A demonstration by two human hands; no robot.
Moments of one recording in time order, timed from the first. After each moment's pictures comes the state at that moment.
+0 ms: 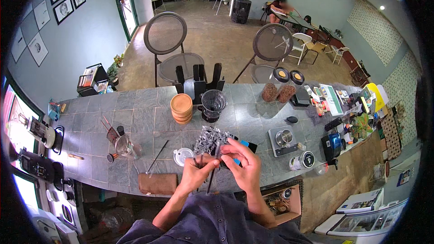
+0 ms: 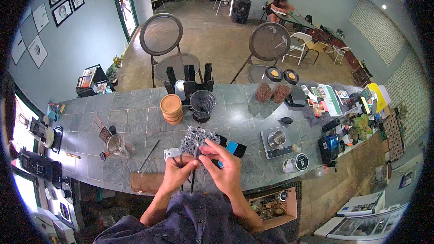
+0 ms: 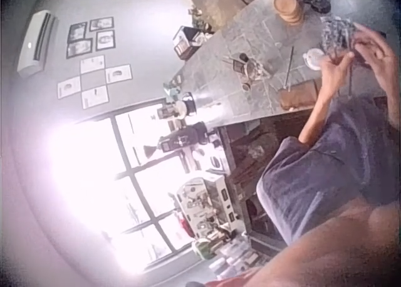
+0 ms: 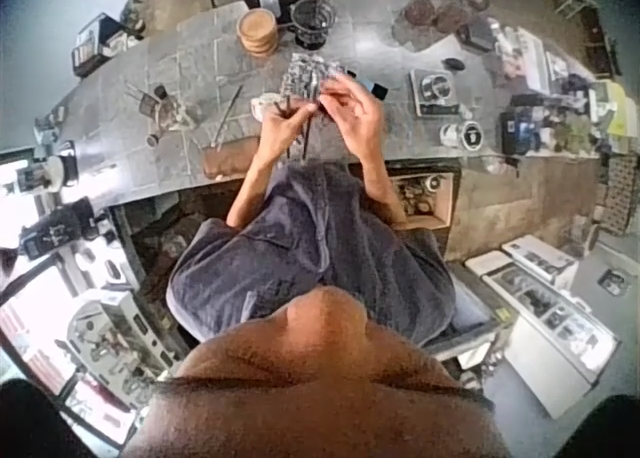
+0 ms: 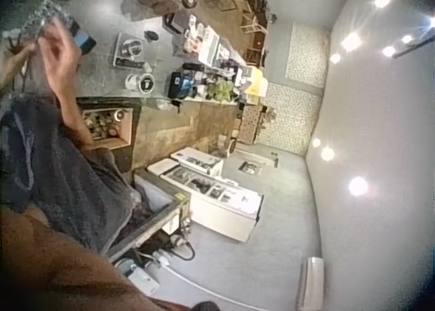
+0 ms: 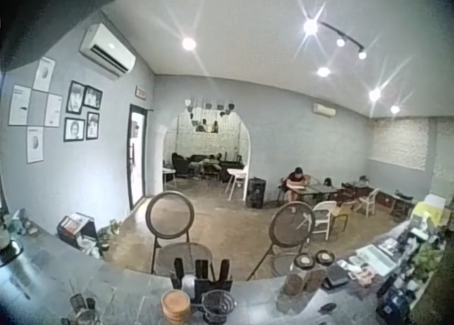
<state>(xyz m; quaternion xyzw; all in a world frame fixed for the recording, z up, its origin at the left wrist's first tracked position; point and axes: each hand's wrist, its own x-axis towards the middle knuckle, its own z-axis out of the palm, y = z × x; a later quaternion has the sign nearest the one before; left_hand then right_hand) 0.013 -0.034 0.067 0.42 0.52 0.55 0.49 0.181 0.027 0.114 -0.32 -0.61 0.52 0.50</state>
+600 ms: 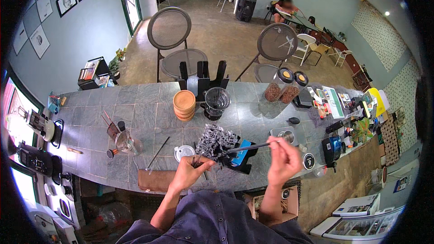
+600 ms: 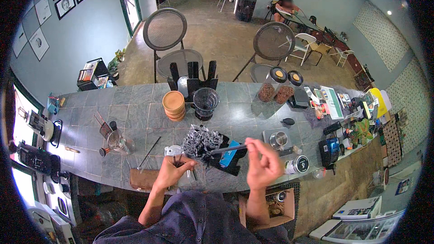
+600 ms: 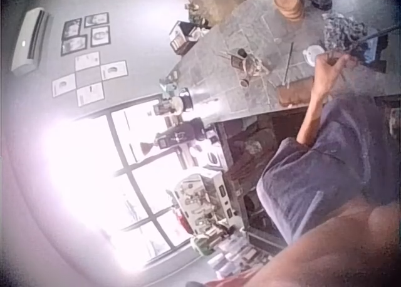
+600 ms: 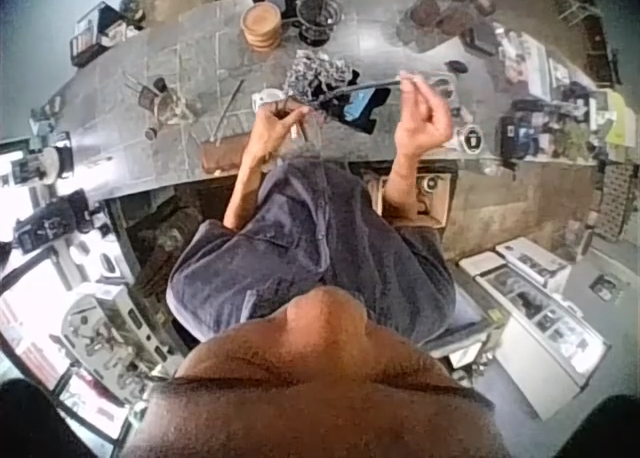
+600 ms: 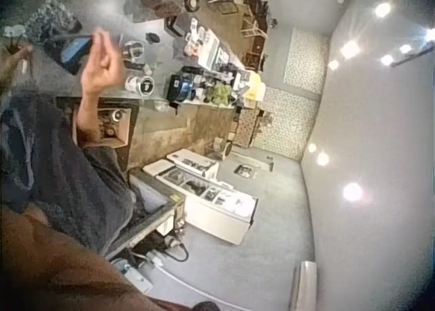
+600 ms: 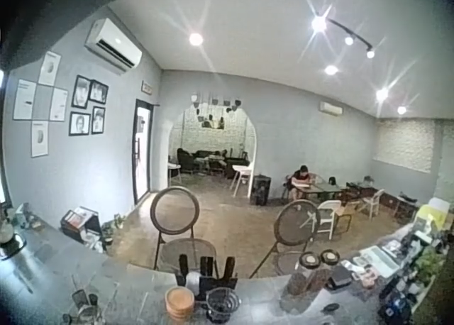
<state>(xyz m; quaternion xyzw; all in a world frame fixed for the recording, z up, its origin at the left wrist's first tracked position) -0.011 -0.043 0.053 0.44 0.58 0.49 0.48 0.232 0.057 0.131 -0.33 -0.61 0.25 0.68</state>
